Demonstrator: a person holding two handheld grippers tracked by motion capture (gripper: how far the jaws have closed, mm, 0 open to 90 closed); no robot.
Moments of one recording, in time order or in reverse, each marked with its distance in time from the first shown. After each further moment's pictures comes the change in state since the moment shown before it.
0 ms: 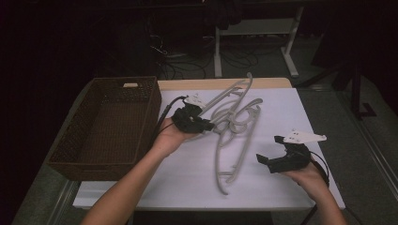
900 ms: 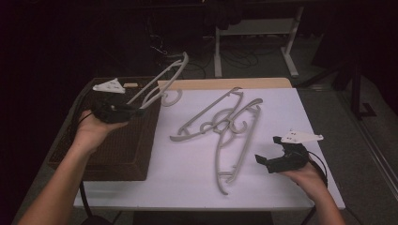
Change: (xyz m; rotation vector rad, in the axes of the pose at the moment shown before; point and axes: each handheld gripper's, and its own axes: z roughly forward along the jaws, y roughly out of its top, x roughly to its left) left arm 0.073 -0.073 -0.162 -0.040 0.184 -0.075; right arm 0.000 -0.001 0.005 0.023 -0.004 0.000
